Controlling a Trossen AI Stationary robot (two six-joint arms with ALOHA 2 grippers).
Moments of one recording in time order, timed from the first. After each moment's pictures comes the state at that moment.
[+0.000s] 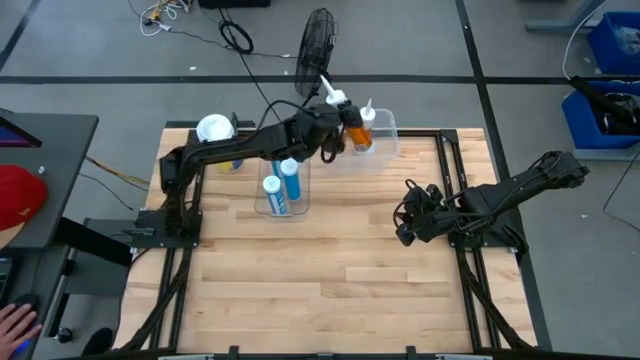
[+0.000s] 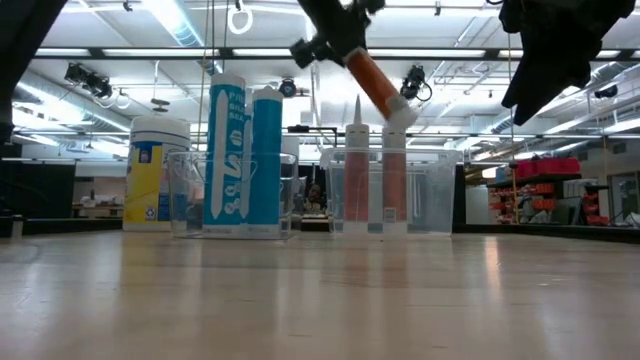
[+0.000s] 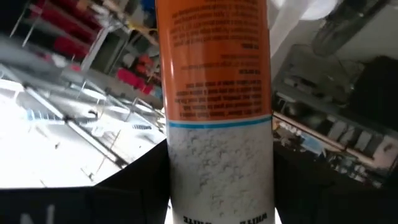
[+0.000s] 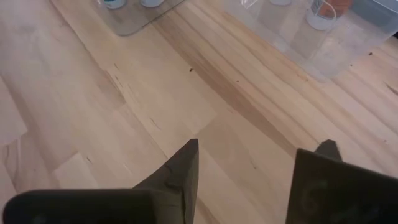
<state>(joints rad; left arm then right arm) 0.24 1.91 1.86 -0.23 -0.82 2.34 0.38 1.02 0.83 -0.91 0.56 0.93</state>
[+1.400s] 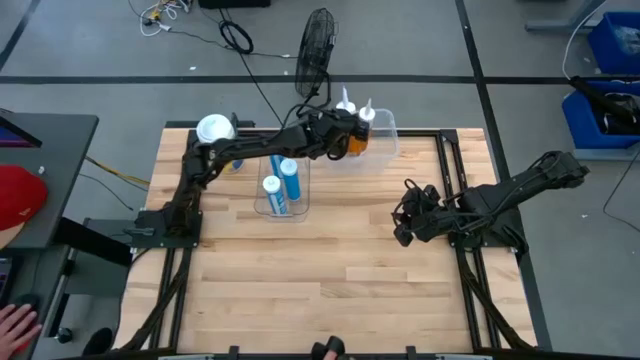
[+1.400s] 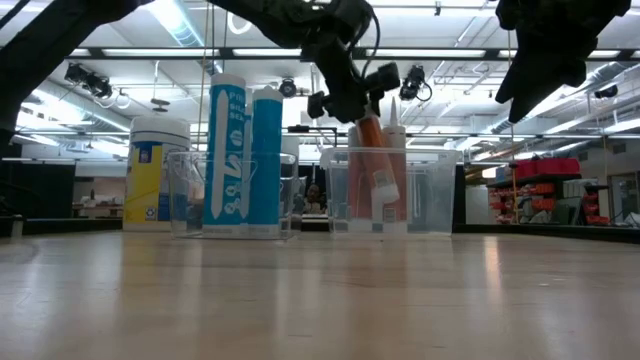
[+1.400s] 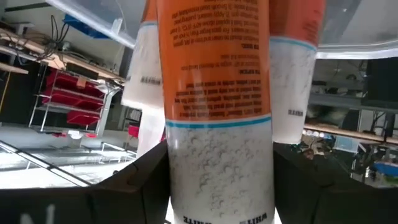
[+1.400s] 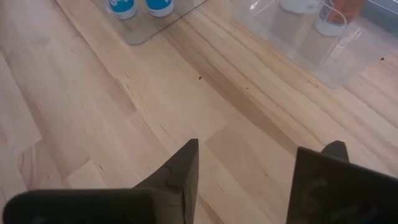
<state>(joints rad) 0.32 2.11 1.85 -0.16 -0.67 2.60 0.38 1.02 0.83 -0.86 0.56 0.93</state>
